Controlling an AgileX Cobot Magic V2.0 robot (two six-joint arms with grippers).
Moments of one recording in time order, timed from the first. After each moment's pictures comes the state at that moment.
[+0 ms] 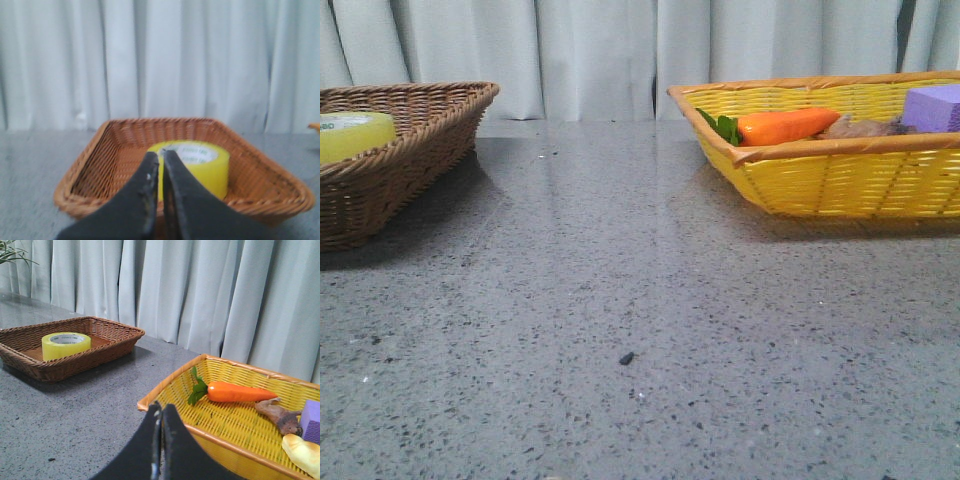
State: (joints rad) left arm -0.08 -0.01 0.00 -0.07 -0.08 -0.01; right arm 0.52 -0.01 -0.45 -0.02 0.50 -0.13
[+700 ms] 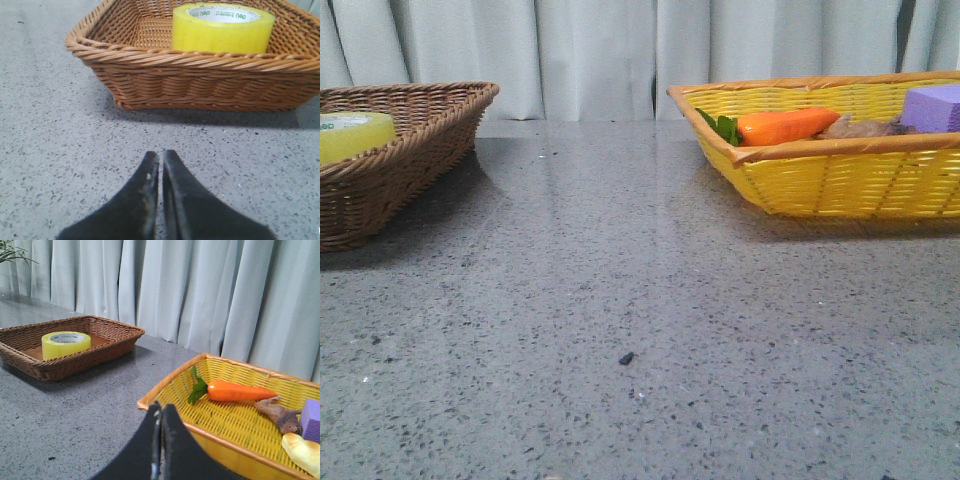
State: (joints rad) left arm -0.01 -0.01 0.00 -0.04 0.33 -0.05; right arm 0.52 -0.01 -0.45 -0.02 0.51 -0.13
